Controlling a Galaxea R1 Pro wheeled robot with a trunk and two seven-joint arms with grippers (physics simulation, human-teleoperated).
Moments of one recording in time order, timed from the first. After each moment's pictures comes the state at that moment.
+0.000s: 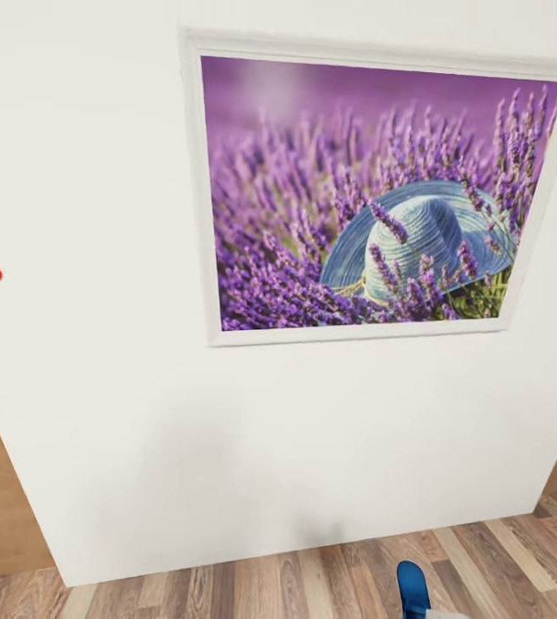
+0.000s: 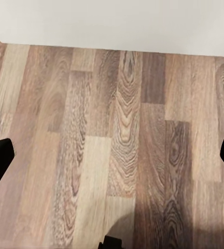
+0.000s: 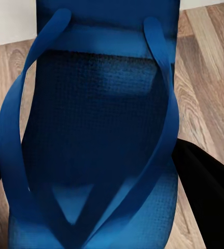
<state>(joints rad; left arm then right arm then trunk) -0.23 0.05 -0.21 -0.19 0.38 -0.27 0.13 -0.38 -0.06 -0.09 -0.10 0.01 -0.13 -0.07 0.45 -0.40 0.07</state>
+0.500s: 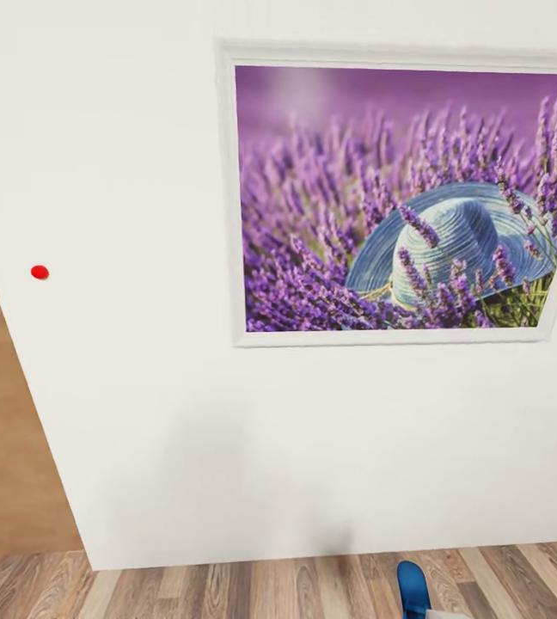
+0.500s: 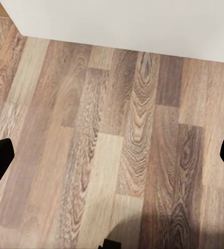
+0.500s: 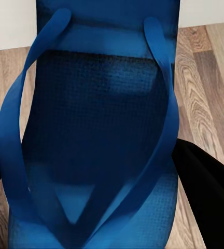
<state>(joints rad) -0.23 0.05 -0.21 -0.19 0.38 -0.27 0.12 -0.38 -0.06 -0.09 -0.10 0.01 -0.13 -0.07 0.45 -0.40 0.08</state>
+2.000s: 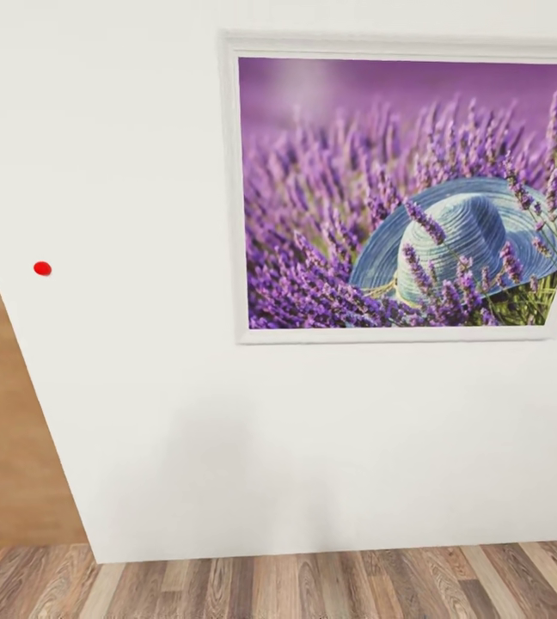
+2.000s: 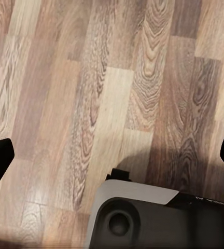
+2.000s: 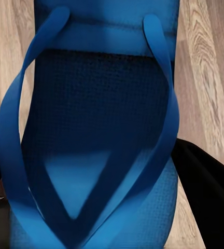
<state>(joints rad) -0.17 0.01 -0.21 -0.06 0.39 -0.27 0.12 -0.31 -0.07 -0.10 0.02 0.00 -0.13 -0.07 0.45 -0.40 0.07</state>
